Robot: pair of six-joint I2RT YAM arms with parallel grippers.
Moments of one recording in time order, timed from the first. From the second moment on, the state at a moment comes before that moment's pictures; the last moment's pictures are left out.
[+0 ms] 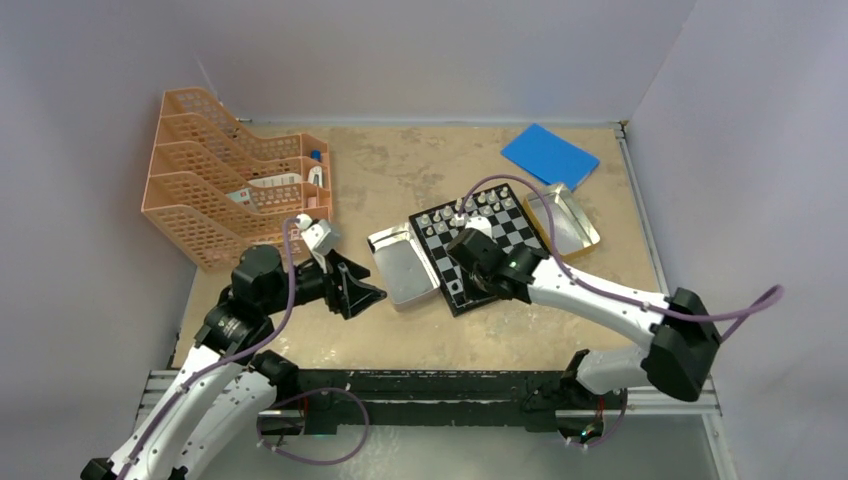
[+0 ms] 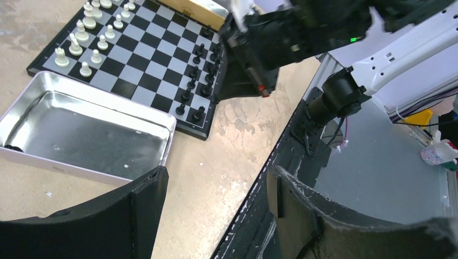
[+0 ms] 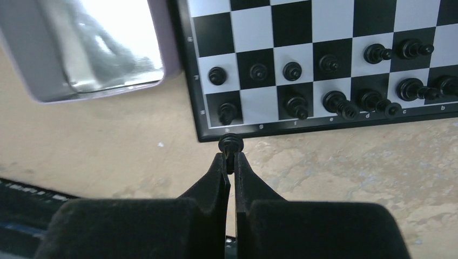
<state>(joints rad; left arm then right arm) -0.48 0.56 0.65 -0.34 0.60 -0.31 0.94 1.30 0.97 -0.72 0.29 0.63</state>
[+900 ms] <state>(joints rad) -0.48 0.56 0.65 -0.36 0.61 -0.28 0.82 1.55 1.00 -0.70 0.24 0.53</state>
